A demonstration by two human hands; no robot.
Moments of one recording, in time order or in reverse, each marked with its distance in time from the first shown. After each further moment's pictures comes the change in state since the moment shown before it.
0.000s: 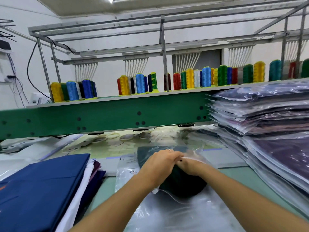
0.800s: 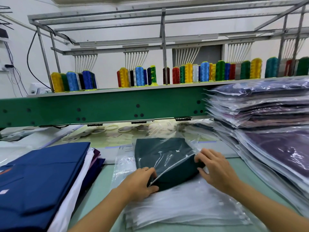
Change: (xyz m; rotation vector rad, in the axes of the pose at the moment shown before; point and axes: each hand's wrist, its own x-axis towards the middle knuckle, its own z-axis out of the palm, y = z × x) left_hand -0.089 -0.060 0.058 -0.093 -0.220 -0.177; right_hand -0.107 0.094 0.008 -0.033 0.501 -0.409
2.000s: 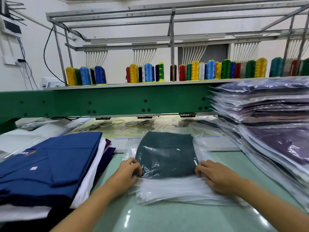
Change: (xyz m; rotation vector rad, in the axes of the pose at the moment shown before) left_hand -0.063 -0.057 0.002 -0.175 0.180 -0.074; right_hand -0.030 -0.023 -0.006 0.021 -0.470 -0.129
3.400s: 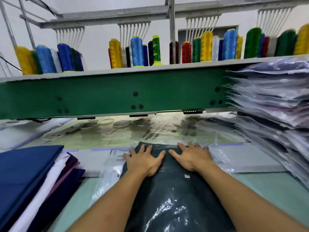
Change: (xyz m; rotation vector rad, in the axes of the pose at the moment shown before) left_hand 0.253 -0.014 0.086 0.302 -0.126 -0.466; right_hand 0.251 0.075 0.064 0.062 -0.150 0.601
